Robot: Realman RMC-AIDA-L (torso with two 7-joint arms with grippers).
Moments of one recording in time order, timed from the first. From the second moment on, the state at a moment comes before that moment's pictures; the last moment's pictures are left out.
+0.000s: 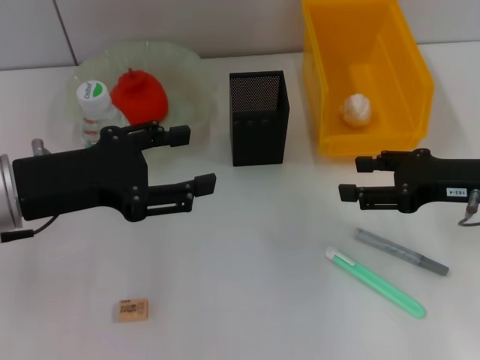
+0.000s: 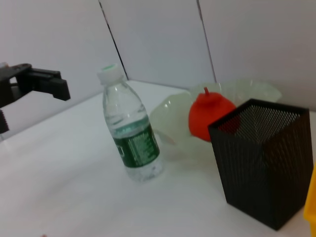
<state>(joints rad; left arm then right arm) -0.27 -2.07 1.25 1.16 1.57 1.48 -1.54 0.37 2.08 -0.77 -0.92 -2.02 -1.53 1.61</state>
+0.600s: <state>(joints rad) -0.27 -2.07 1.24 1.12 1.56 1.47 -1.51 0.38 2.08 -0.89 -1.07 -2.13 -1.53 1.83</state>
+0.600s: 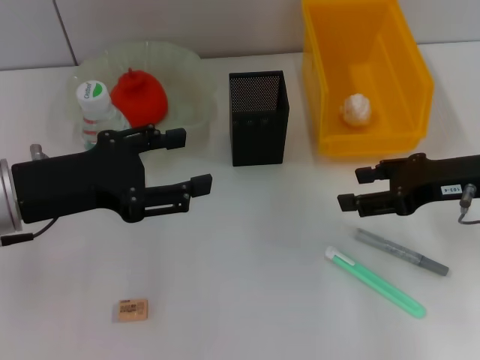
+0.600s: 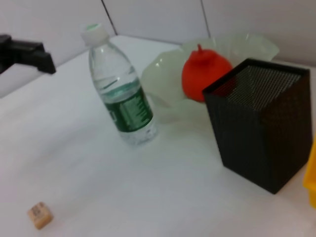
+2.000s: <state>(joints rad) -0.27 -2.07 1.24 1.07 1.53 1.47 -1.45 0.44 2.09 -1.39 -1.39 -2.50 -1.51 2.33</state>
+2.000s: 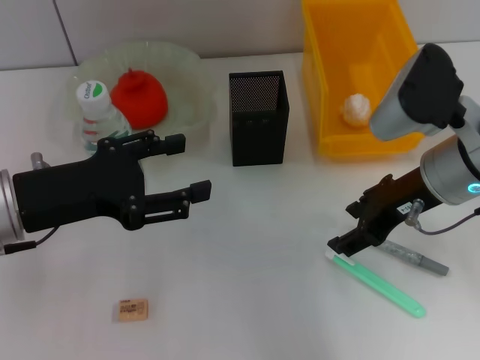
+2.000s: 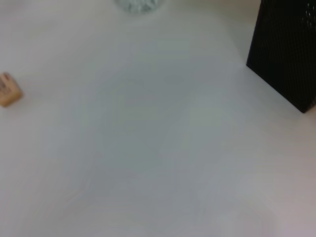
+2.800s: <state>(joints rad) -0.27 -2.07 1.24 1.06 1.53 1.47 -1.45 0.48 2.08 -1.45 -1.48 -2.56 -1.65 2.44</state>
